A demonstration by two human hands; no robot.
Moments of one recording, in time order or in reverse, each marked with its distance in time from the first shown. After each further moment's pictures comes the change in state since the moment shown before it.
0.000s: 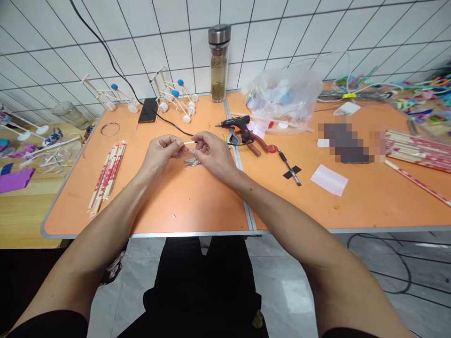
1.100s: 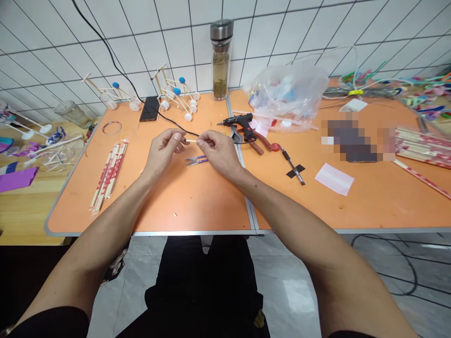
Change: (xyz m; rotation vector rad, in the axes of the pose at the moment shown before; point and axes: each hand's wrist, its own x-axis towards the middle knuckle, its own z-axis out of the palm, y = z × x) left_hand 0.001 -0.007 -0.001 0.122 0.025 0.178; right_hand 0.004 0.004 -0.004 -0.021 0.039 0.040
